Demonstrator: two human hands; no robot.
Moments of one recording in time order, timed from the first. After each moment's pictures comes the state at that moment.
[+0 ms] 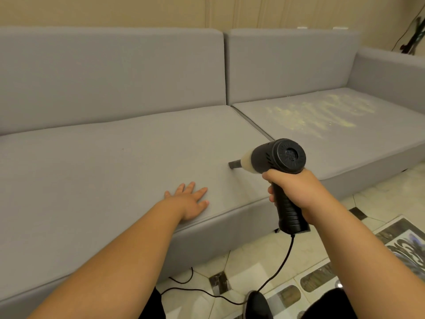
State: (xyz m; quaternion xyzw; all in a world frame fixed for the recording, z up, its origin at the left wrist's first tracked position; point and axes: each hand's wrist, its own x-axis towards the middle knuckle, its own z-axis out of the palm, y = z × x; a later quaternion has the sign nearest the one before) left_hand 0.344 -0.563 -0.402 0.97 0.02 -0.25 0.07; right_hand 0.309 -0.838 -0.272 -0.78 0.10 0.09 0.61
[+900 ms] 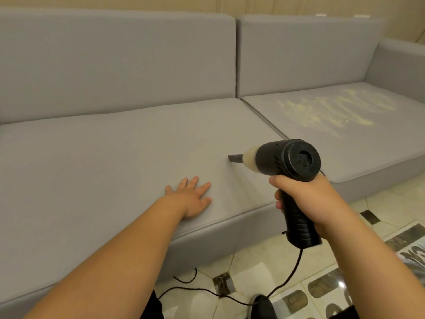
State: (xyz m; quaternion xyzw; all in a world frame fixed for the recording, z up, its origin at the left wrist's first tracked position) left_hand 0.360 -0.547 -0.408 0.97 0.02 -0.24 0.07; right_hand 0.308 -0.820 -0.275 -0.79 0.07 0.09 0.60
